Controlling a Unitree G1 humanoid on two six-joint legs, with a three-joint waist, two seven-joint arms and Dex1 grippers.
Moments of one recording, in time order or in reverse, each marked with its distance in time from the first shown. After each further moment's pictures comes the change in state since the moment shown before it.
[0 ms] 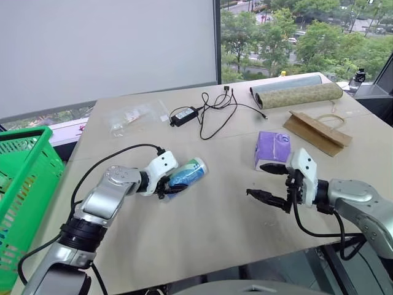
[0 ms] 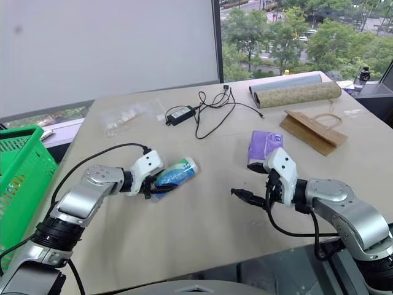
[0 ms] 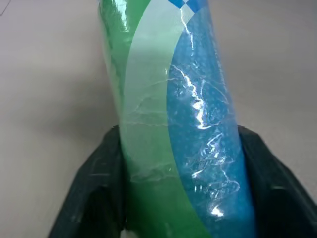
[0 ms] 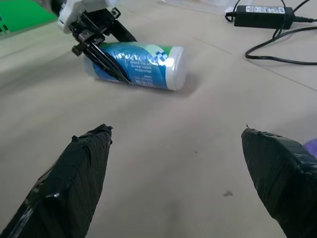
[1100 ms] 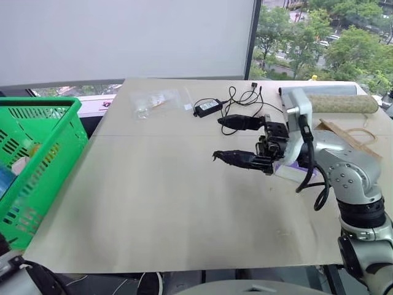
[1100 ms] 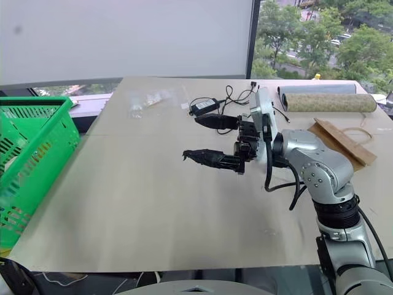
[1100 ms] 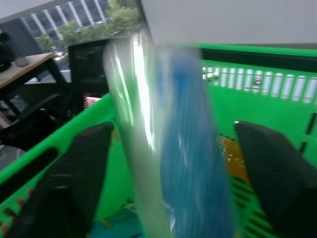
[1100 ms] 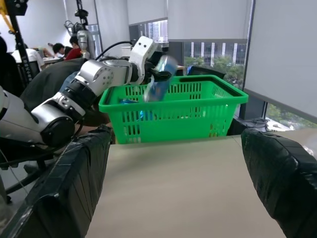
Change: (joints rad) left arm 0.028 0.139 1.032 0.128 0.041 0.175 0.837; right arm -0.475 0.284 0.003 0.194 0.236 -0.019 0.212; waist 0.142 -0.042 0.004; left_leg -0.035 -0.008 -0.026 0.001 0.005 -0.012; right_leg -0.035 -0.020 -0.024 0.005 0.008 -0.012
